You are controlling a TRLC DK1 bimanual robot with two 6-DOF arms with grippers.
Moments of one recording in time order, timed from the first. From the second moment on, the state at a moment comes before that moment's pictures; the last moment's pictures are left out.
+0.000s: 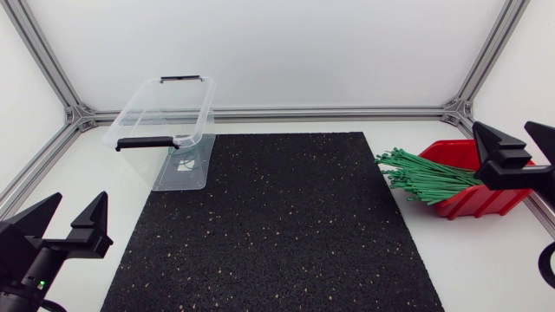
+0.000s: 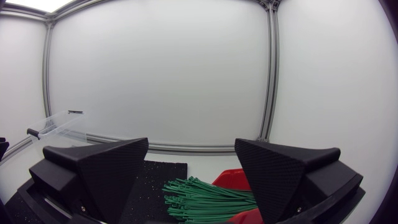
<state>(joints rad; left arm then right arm) 0.00 0.05 0.02 -0.01 0.00 -0.03 -0.04 0.44 0.46 -0.08 -0.02 -0.03</state>
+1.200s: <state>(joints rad) 0.00 0.05 0.02 -0.01 0.00 -0.03 -0.26 1.13 0.86 -0.77 -0.35 -1.27</state>
